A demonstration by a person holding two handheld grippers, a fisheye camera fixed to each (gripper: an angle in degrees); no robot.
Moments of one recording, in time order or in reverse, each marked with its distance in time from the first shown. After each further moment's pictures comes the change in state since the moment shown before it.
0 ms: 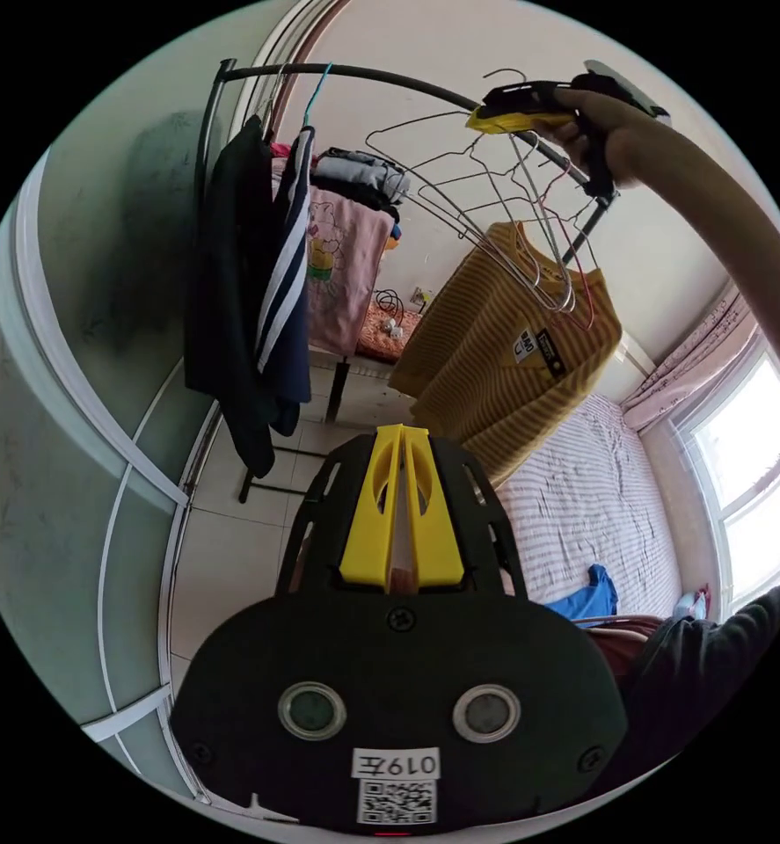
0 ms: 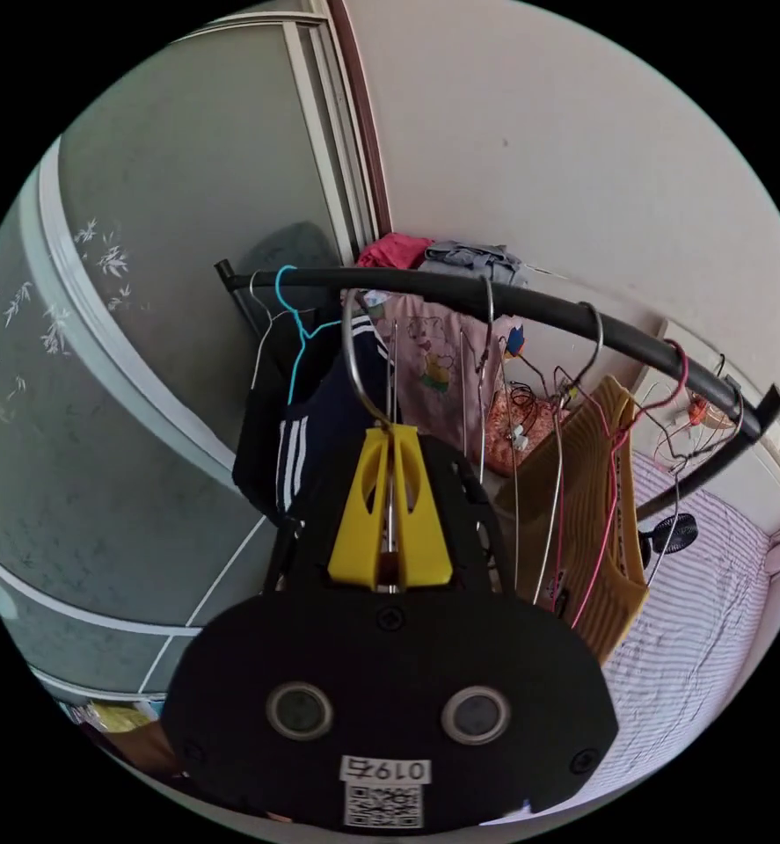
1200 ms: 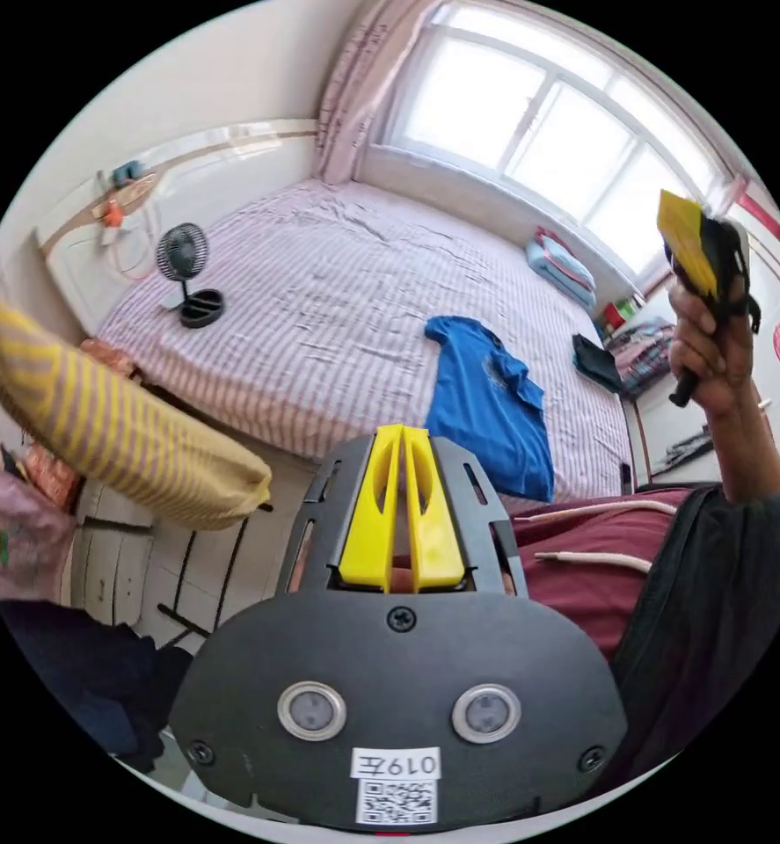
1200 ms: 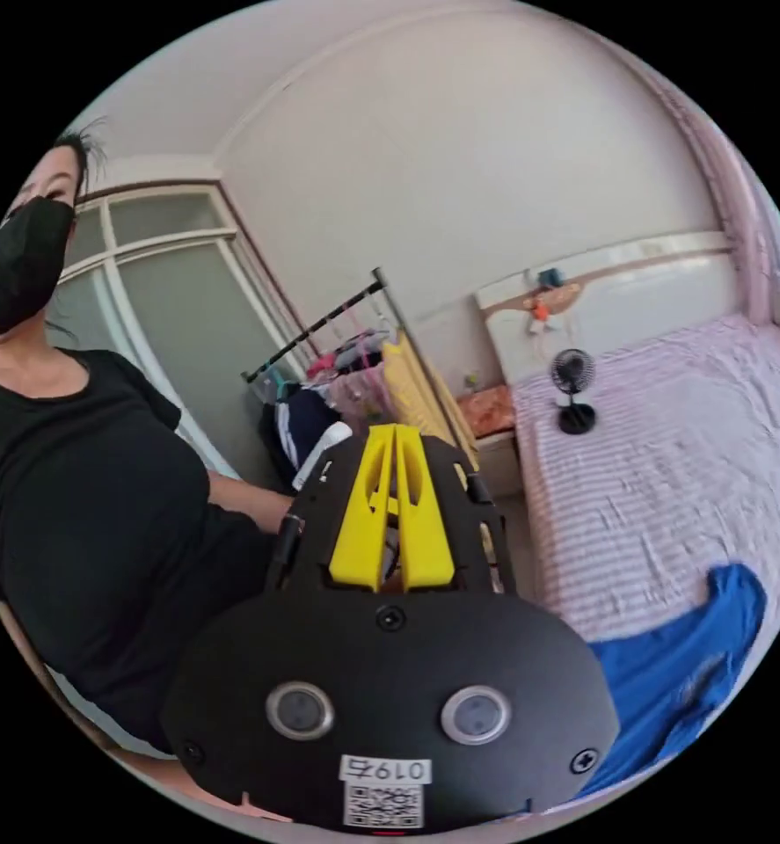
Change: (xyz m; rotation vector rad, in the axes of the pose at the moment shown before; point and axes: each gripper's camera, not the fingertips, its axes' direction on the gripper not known) left arm 0.514 0.112 0.242 -0.549 0.567 1.114; right arm 0.227 0.605 -0.180 0.517 -0.066 0.400
